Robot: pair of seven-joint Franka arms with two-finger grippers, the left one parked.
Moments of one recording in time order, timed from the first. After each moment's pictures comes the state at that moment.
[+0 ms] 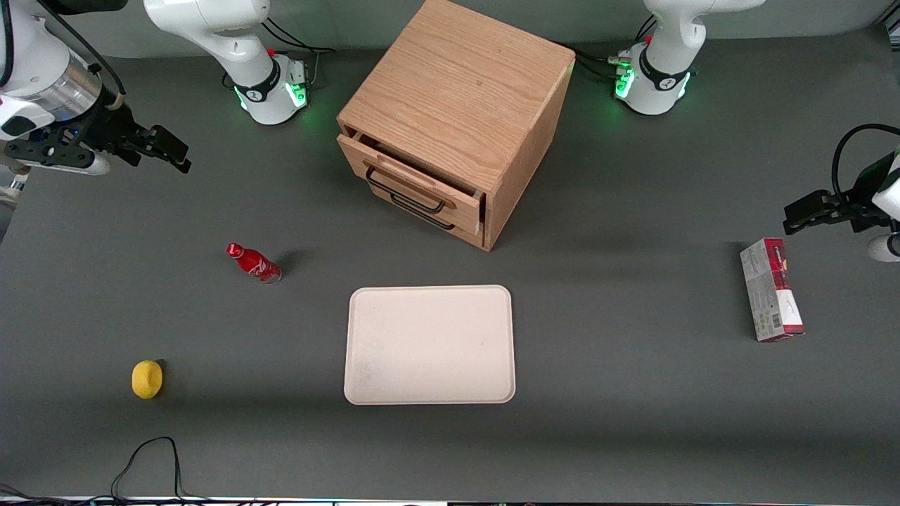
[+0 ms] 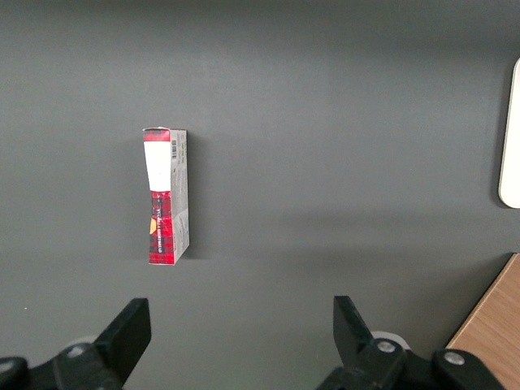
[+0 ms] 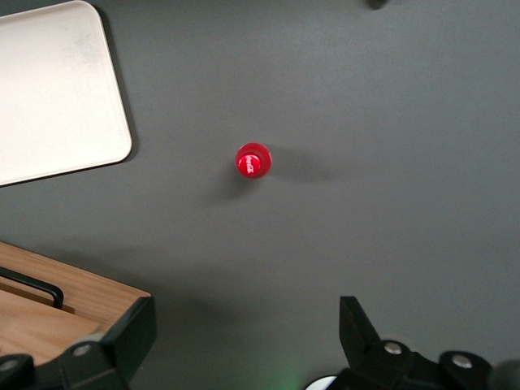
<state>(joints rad) 0.07 -0.33 0.00 -2.04 0.02 1.70 0.27</state>
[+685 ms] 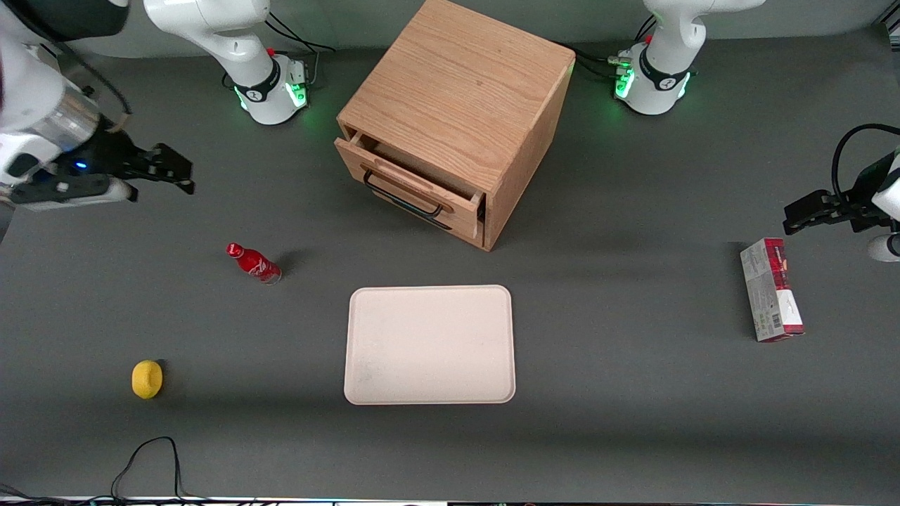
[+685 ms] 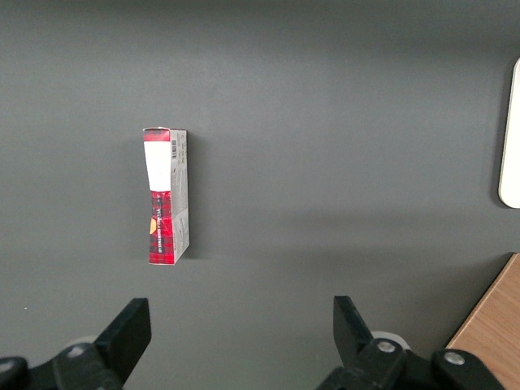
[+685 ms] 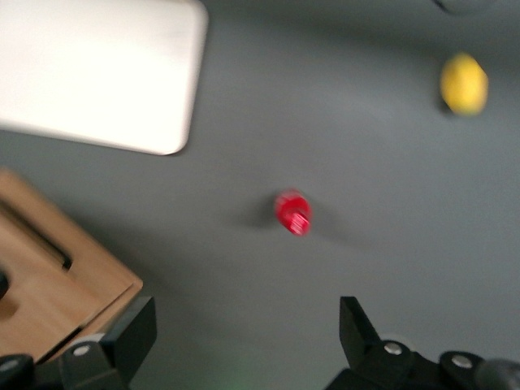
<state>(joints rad) 0.09 -0.06 0.11 -1.71 0.03 1.65 -0.09</state>
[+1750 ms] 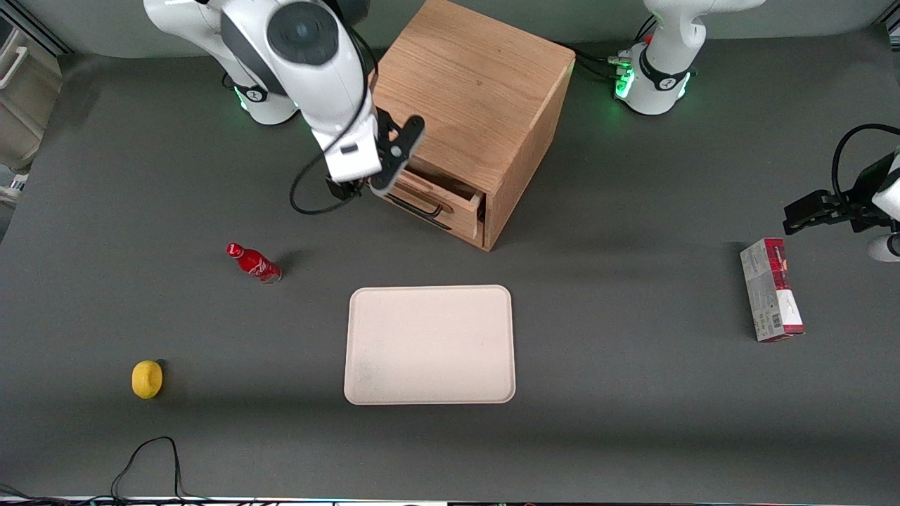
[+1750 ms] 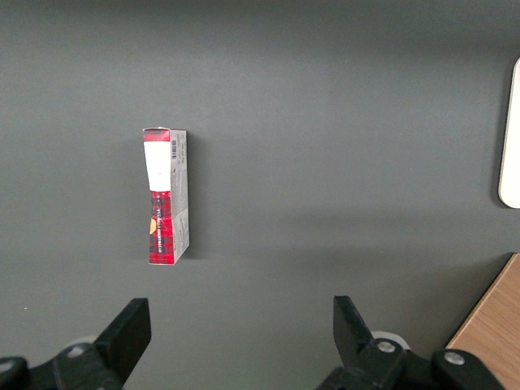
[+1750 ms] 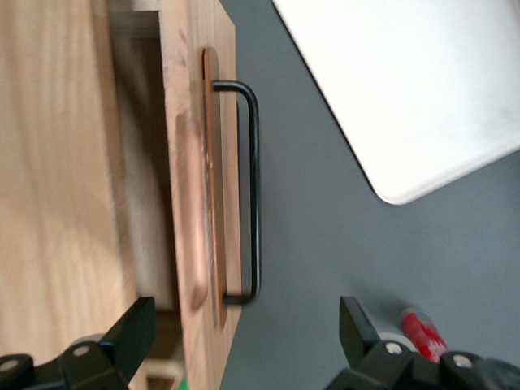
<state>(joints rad) 0.10 0.30 0.66 -1.54 -0.09 1.64 -0.28</state>
